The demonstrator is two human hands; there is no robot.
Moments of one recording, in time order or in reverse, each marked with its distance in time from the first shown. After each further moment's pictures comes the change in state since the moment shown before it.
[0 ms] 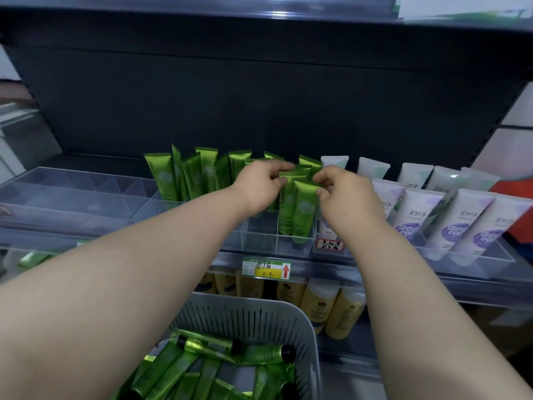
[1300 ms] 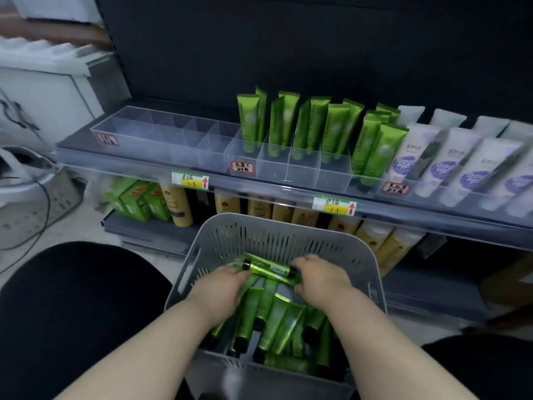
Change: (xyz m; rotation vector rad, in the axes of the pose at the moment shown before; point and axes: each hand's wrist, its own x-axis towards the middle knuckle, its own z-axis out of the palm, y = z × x) left_hand -0.285 -0.181 -0.016 0.671 -0.431 -0.179; right_hand -0.186 -0.031 0.151 -0.416 -0.803 -0.164
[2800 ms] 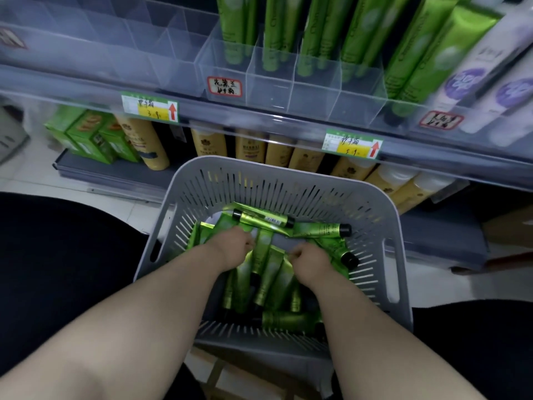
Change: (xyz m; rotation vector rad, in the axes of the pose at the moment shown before) left_hand 0.088 -0.021 0.082 -0.212 -0.345 -0.057; right_hand 0.050 0.009 0.108 0.582 -0.139 0.414
